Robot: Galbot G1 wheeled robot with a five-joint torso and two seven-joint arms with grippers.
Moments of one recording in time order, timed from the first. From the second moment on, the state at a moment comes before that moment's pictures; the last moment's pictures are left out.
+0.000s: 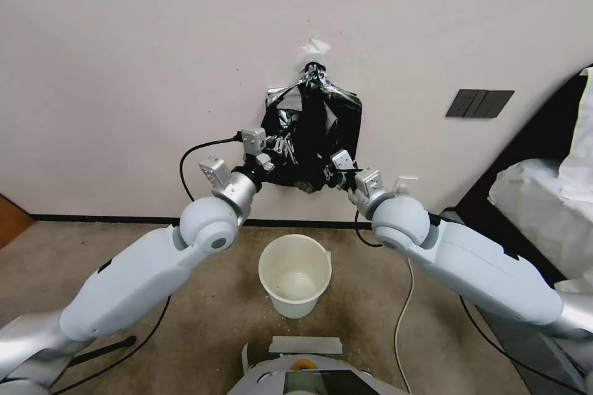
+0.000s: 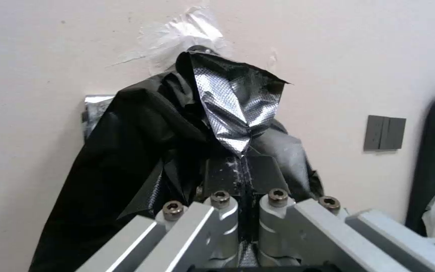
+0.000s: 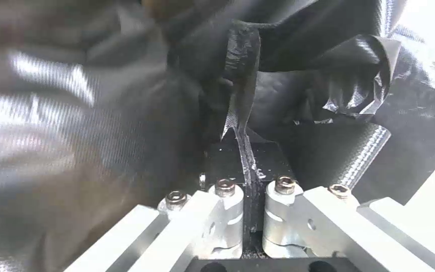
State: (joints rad) left arm 0.52 -0.73 0.13 -2.20 -1.06 0.07 -0.43; right arm -0.39 0.70 -0.31 2.17 0.82 -0.49 0.47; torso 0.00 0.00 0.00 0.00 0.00
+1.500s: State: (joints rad) left arm 1.05 -0.71 -0.14 -2.35 -0.92 0.05 -0.38; right arm -1.07 0.75 0.11 2.43 0.83 -0.06 0.14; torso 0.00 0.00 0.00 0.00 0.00
